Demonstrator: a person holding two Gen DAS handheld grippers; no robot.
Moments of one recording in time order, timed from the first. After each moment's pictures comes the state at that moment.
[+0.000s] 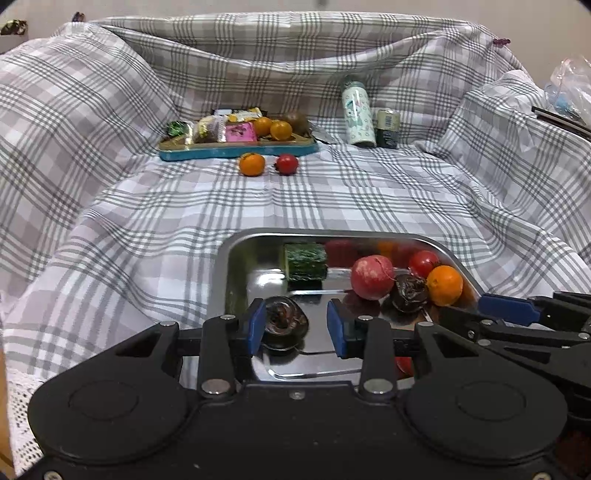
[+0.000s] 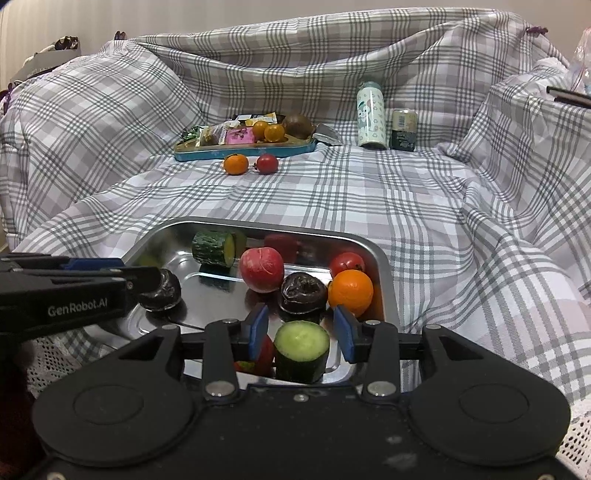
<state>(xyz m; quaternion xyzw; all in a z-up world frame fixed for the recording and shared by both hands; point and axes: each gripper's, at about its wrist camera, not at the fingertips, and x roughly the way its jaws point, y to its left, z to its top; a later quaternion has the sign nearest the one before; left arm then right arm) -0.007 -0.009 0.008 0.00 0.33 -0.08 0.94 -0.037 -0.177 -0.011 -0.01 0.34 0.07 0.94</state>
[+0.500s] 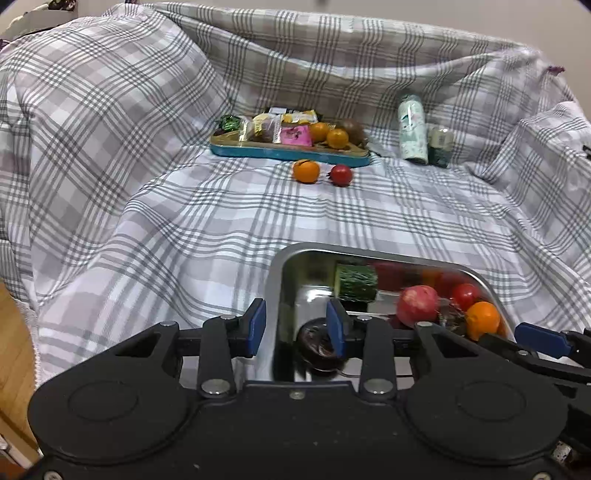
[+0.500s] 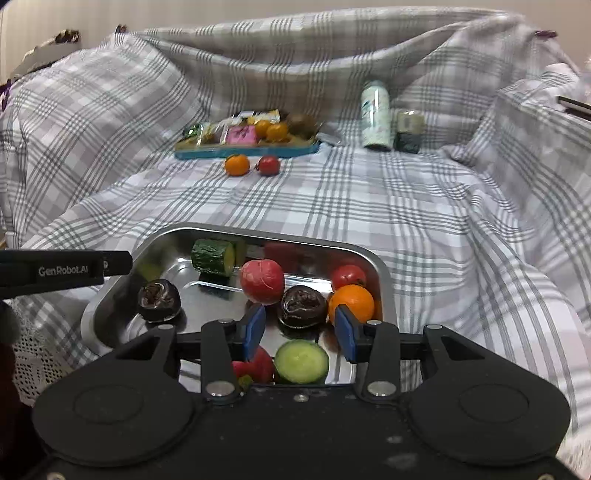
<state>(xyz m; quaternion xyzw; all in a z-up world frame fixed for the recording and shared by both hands) 0.010 0.012 0.020 -0.04 0.35 0.00 0.94 -0.015 -0.174 -0.002 -0.02 0.36 0.08 0.93</state>
